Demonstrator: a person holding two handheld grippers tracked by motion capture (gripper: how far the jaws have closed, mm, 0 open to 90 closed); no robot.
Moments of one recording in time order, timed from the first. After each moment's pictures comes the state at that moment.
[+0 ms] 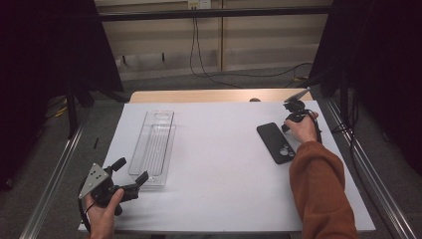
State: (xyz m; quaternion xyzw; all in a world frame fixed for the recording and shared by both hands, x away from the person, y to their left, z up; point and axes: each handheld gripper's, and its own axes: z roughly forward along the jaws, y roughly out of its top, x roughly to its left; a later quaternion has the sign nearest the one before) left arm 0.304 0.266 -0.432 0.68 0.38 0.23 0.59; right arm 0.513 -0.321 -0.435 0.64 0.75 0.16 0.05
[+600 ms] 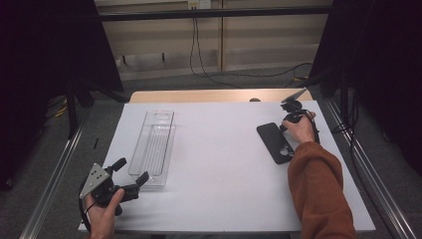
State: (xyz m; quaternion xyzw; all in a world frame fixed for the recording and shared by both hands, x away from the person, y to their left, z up) left arm 0.304 0.266 -0.432 0.68 0.38 0.23 0.58; right arm 0.513 -0.313 -0.436 0.63 0.76 0.15 0.06
